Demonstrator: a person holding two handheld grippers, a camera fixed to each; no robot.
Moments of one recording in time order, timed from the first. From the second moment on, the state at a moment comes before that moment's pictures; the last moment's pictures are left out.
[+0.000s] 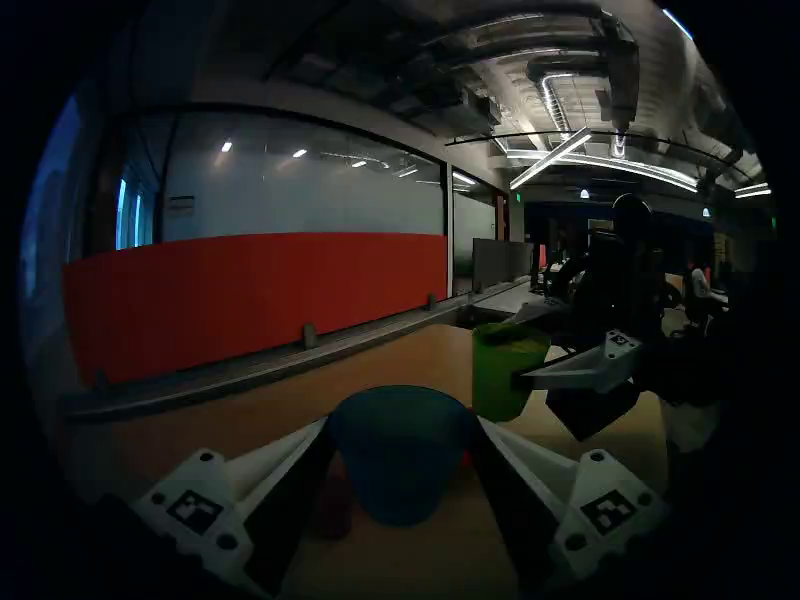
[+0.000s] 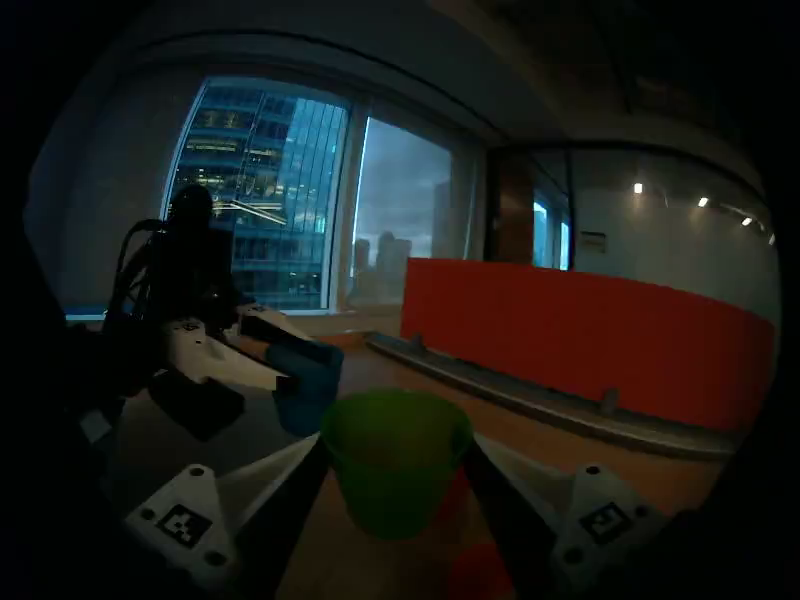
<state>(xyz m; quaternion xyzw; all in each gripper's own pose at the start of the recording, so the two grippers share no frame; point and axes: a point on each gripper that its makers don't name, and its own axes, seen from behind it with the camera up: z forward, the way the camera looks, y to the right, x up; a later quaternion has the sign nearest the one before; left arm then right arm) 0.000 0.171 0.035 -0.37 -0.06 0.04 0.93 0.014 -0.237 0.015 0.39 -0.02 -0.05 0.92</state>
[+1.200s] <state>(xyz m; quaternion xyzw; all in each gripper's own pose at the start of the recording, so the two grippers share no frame) 0.039 0.171 0.027 -0.36 0.00 0.09 0.93 0.025 -0.251 0.017 0.42 -0.02 -0.04 0.91</state>
